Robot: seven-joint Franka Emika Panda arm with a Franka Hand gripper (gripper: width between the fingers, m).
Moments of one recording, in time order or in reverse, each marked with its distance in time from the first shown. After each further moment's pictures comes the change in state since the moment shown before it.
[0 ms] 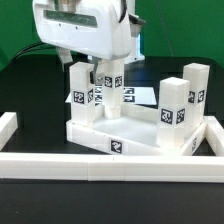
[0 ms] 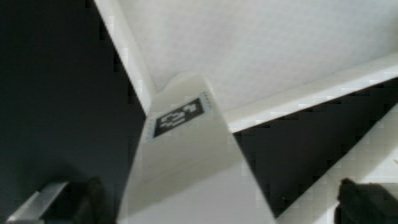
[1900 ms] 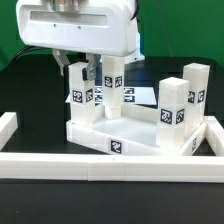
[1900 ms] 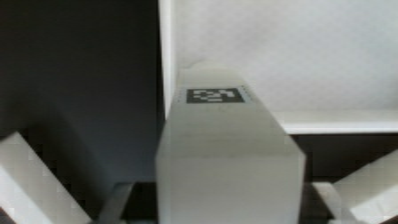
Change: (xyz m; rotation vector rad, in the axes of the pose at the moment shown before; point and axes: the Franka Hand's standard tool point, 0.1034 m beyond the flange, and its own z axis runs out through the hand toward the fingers) arm 0.002 0.009 0.001 -0.002 0.018 -0.065
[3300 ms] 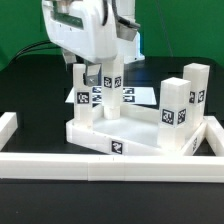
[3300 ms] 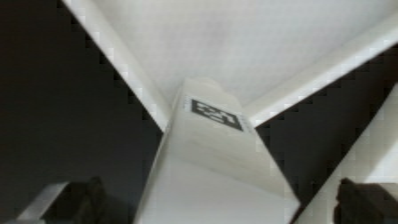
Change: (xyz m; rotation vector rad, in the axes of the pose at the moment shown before) arm -0.003 -0.004 0.002 0.010 -0.007 0.295
